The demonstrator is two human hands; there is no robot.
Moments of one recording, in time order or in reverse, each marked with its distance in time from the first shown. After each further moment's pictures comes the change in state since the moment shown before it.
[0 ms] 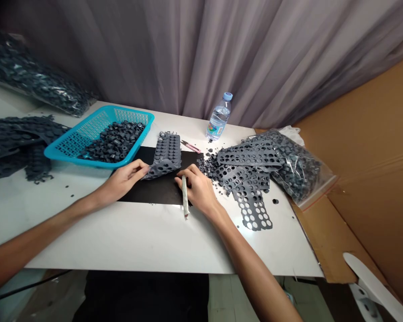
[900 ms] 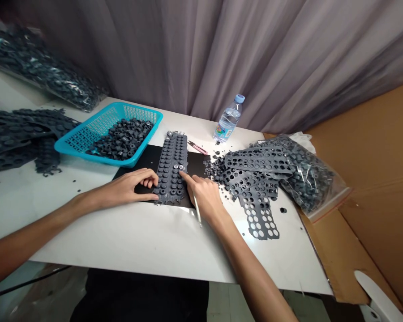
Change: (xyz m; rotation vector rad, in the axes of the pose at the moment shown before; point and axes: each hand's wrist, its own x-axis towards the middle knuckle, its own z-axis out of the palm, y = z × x) left_hand -0.012 0.003 -0.013 0.244 -0.290 0.115; right_hand -0.002 0.003 0.001 -0.433 -0.144 -0.049
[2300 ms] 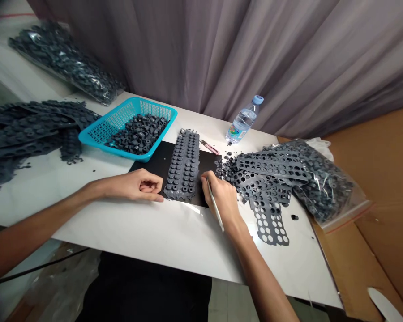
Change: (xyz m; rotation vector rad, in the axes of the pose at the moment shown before) left_hand -0.010 0.015 -0.017 -0.286 -0.237 -0.089; right_hand -0.012 -0.005 -0.013 0.110 0.092 0.130
